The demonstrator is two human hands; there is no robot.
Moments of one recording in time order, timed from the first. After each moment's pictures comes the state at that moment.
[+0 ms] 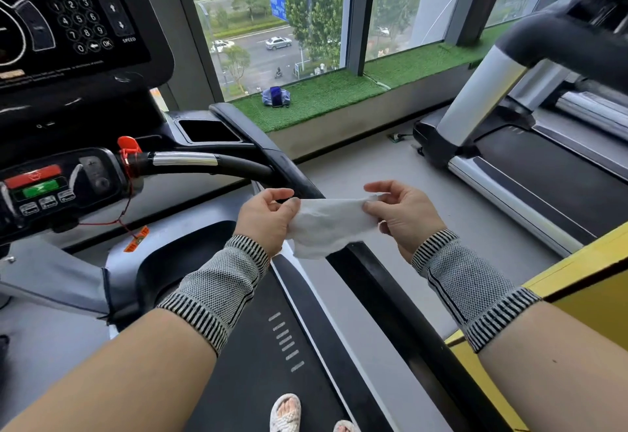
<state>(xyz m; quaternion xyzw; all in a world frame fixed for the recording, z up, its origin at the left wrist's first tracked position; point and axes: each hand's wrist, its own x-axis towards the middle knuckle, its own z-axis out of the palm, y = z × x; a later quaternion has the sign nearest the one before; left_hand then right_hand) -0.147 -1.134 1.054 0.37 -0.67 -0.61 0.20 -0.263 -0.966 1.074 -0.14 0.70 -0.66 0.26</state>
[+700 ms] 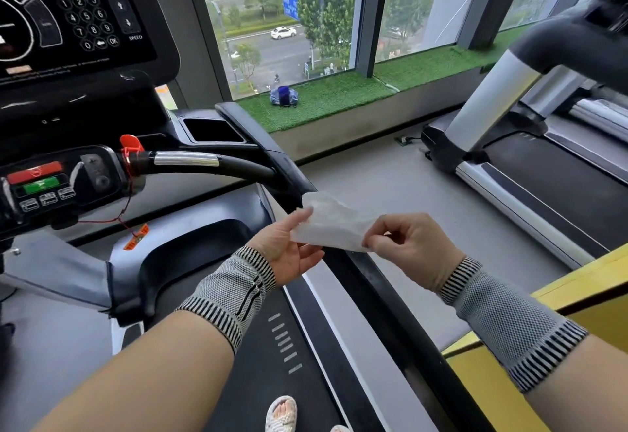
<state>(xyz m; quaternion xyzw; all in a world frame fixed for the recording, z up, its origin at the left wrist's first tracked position) -0.152 -1.115 1.060 0.38 -0.34 -0.86 -0.03 -0.256 -0.938 1.085 -0.40 0.76 -0.47 0.19</state>
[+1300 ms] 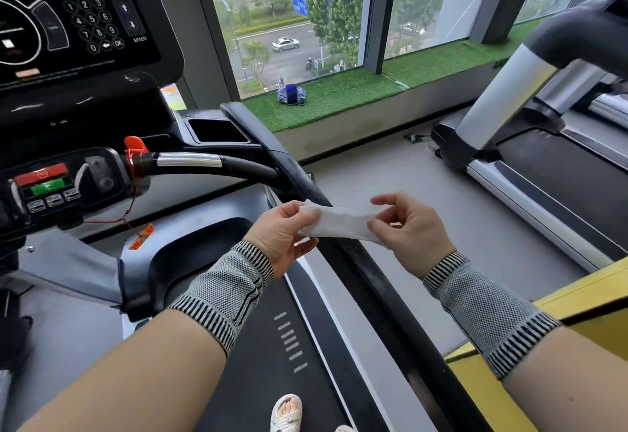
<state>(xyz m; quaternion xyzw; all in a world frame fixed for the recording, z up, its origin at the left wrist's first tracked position) -0.160 -1.119 1.060 0.31 -0.48 -0.82 0.08 -0.278 -0.952 1.061 -0.30 0.80 -0.51 0.14</state>
